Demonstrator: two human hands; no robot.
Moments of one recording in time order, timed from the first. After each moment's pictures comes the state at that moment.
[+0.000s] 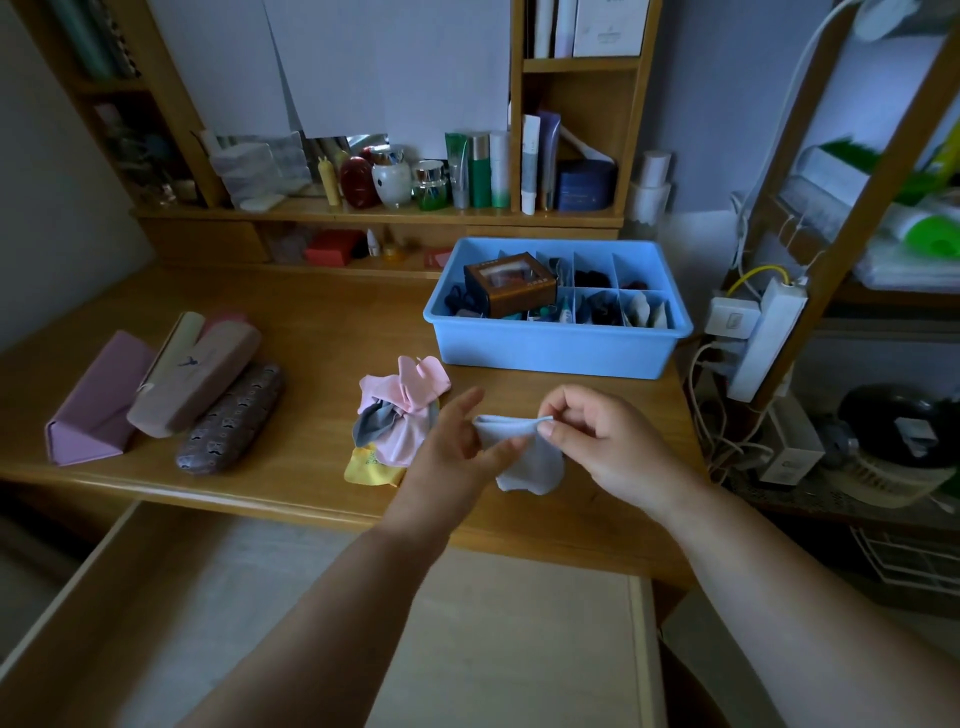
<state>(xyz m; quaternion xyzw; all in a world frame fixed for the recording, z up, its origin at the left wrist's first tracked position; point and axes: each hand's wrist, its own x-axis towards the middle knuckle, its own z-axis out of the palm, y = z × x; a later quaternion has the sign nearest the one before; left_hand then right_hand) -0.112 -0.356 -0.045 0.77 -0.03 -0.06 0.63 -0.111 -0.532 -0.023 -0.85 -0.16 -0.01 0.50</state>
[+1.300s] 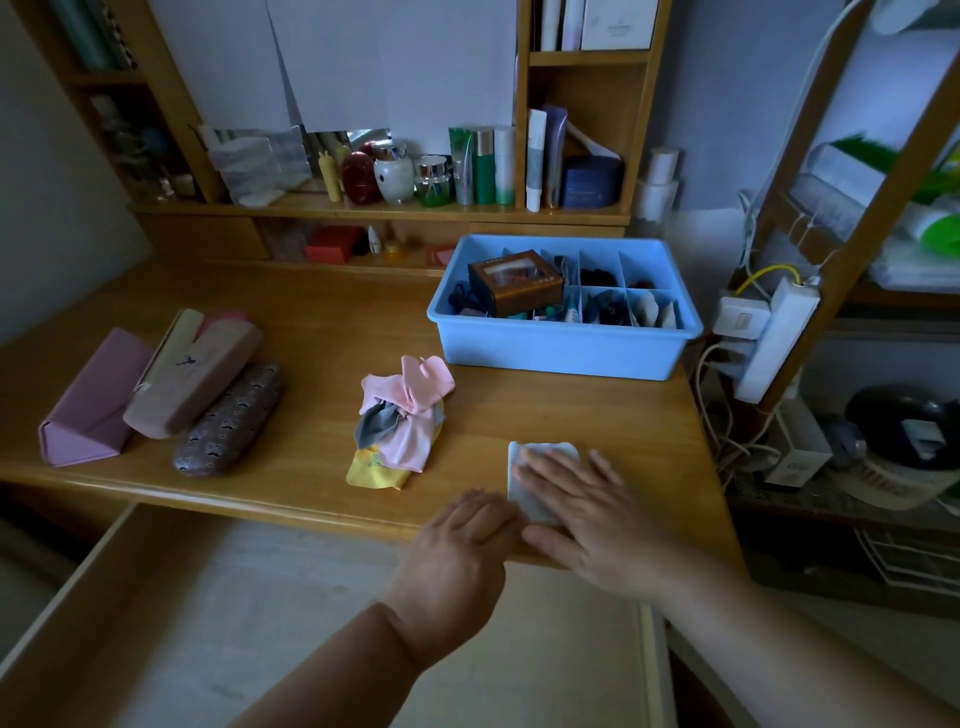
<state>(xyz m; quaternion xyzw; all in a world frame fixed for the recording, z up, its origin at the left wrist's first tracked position) -0.150 -0.337 -0.088 0.89 -0.38 0.19 0.16 -0.126 -0.529 -0.088 -0.96 -0.24 0.09 0.08</state>
